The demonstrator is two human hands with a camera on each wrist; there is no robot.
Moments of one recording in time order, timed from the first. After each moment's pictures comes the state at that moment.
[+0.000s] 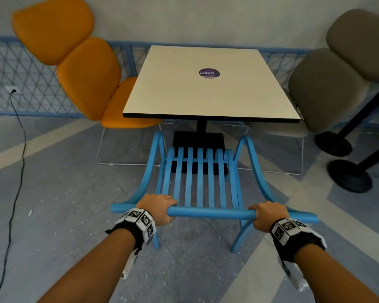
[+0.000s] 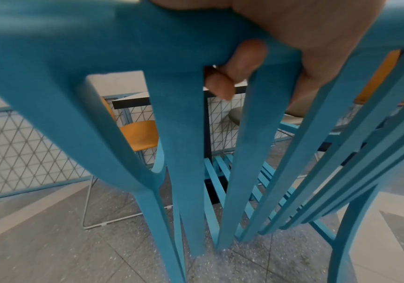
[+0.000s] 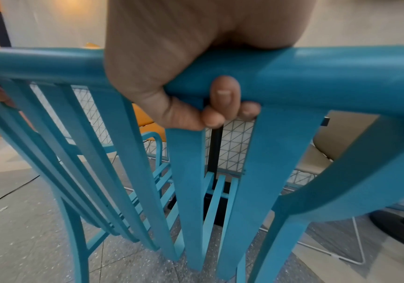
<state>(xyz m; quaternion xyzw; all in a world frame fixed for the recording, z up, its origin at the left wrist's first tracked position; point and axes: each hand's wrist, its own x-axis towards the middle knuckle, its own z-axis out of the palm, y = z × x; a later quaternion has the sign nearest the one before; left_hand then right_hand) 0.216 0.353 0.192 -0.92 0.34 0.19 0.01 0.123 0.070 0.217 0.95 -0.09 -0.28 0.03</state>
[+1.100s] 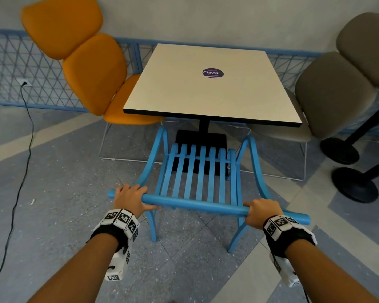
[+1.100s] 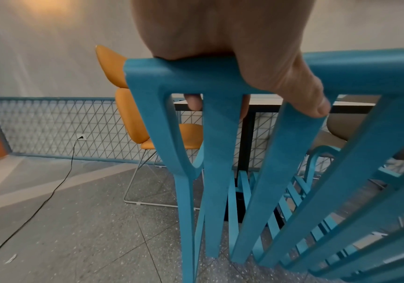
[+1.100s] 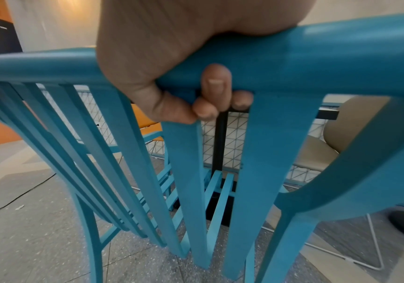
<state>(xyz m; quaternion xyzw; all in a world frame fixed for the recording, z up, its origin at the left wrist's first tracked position) 0.209 0.372 0.184 -0.99 0.11 0.09 -0.02 0.137 0.039 0.205 0.97 -0.06 -0.26 0.01</state>
